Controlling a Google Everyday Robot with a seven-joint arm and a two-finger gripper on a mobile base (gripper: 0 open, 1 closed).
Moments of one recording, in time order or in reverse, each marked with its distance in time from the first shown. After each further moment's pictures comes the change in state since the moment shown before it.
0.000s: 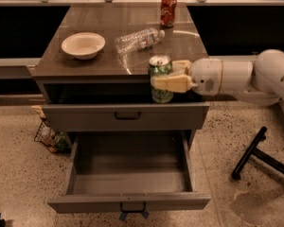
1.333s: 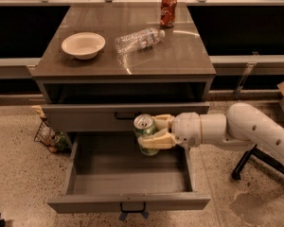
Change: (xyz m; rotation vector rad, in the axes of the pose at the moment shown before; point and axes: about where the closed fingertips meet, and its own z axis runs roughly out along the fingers) arm 0.143 0.079 0.032 -0.150 0.067 -0.019
